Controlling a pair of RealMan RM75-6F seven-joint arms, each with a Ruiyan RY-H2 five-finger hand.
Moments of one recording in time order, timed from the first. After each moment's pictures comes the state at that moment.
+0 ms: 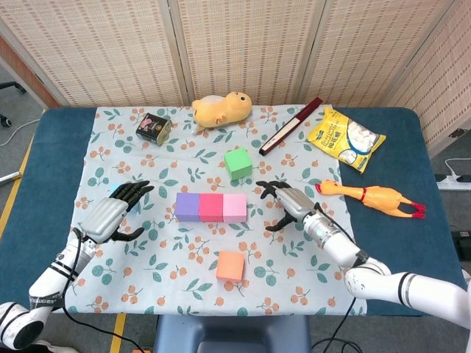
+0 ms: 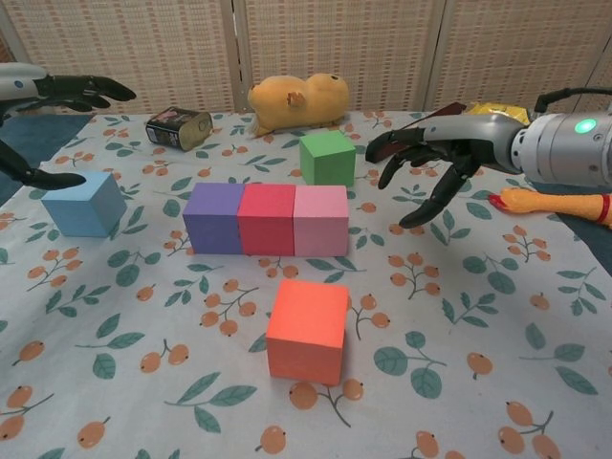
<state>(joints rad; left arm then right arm) -0.61 -1.11 -0.10 -1.70 1.41 1.00 -0.15 0.84 -1.38 0.23 -1.50 -1.01 0.60 0.09</state>
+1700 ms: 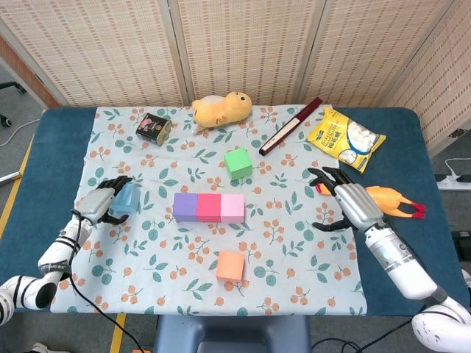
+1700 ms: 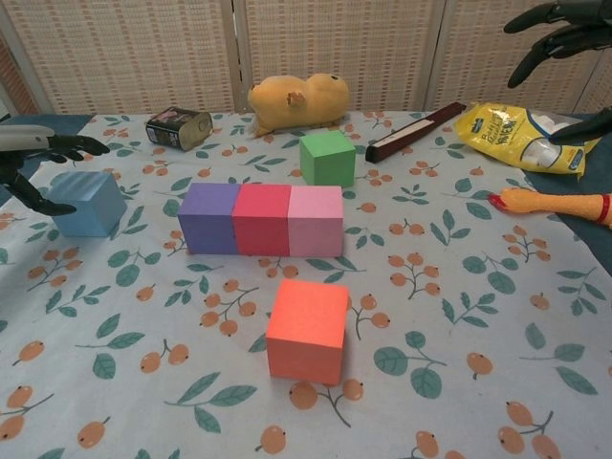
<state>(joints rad) -0.71 -1.29 -0.13 -1.28 1.15 0.70 -0.20 0.56 -0.98 0.18 -1.85 -1.29 0.99 0.17</state>
